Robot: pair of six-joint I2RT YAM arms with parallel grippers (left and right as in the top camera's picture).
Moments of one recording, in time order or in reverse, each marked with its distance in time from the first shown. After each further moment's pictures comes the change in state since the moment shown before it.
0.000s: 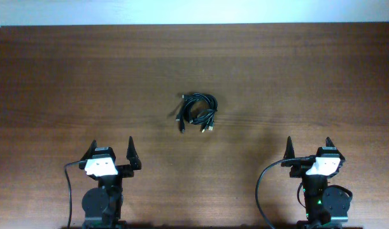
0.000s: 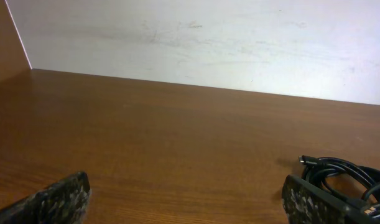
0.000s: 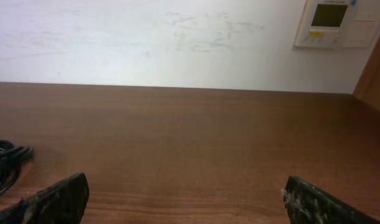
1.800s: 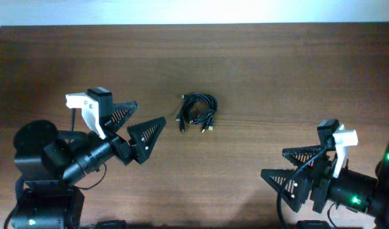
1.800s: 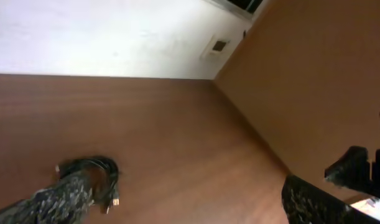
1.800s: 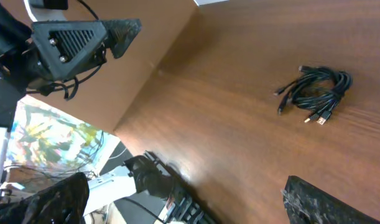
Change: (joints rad) left arm 0.040 0.776 1.128 -0.575 0.904 -0.222; right arm 0.000 0.798 1.381 -1.236 -0.990 0.115
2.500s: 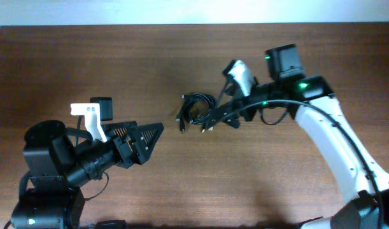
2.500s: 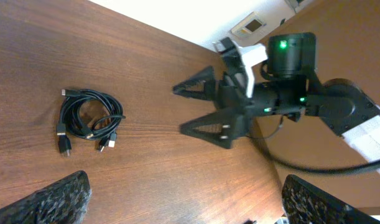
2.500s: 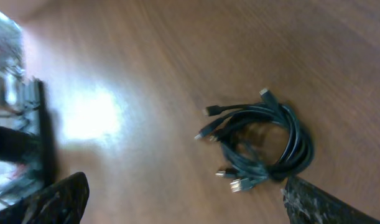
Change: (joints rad) left arm 0.002 0.006 0.003 -0.224 -0.070 -0.130; right arm 0.321 0.805 0.002 0.517 0.224 -0.530
